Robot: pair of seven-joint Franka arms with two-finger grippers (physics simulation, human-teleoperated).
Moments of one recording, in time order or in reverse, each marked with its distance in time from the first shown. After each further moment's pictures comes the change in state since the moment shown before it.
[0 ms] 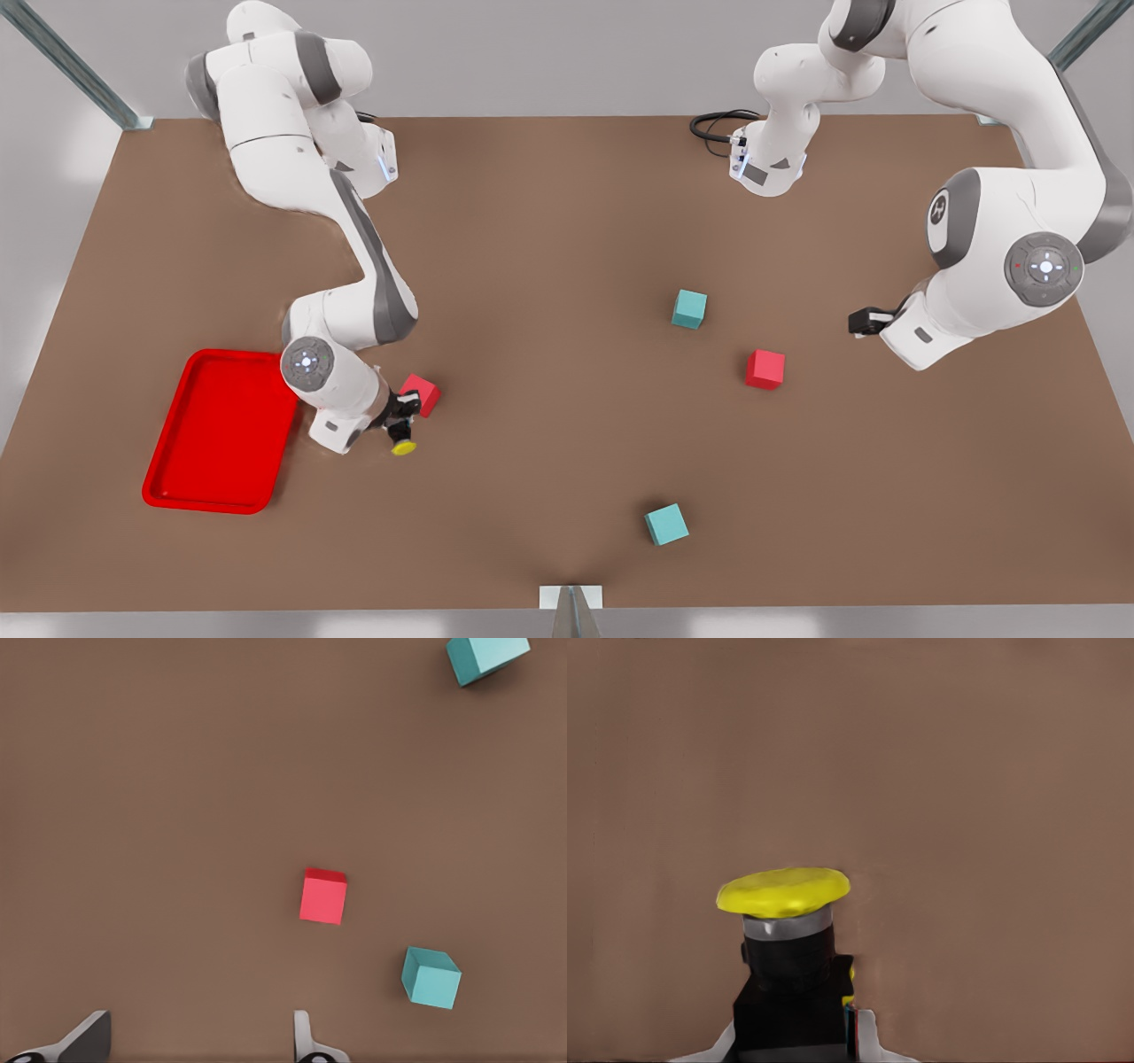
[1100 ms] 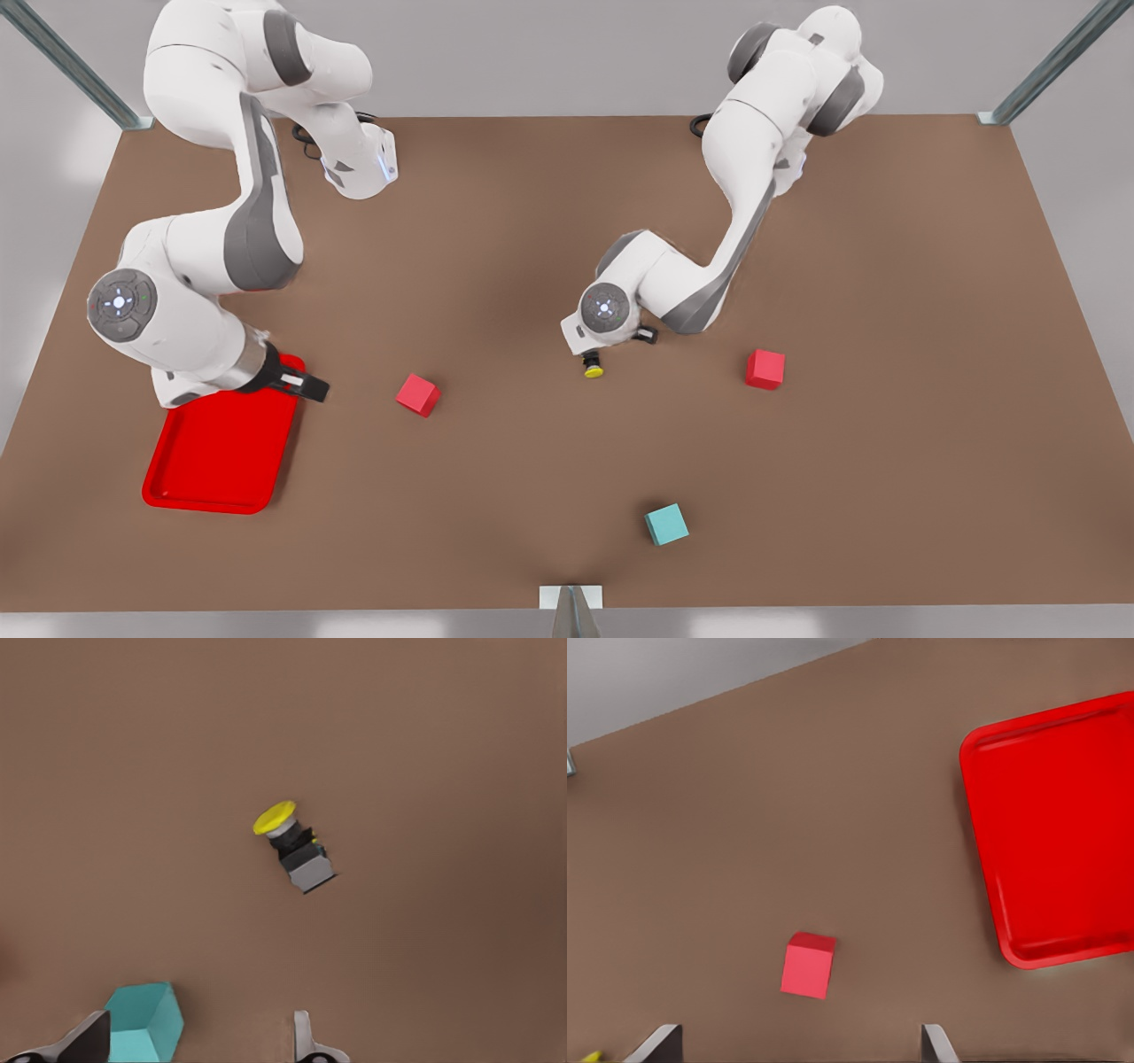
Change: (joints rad) left arm -0.625 0.423 -0.002 0.001 -0.125 0.280 -0.340; right arm -0.251 -0.151 -0.005 0.282 -0.059 -0.482 0.450
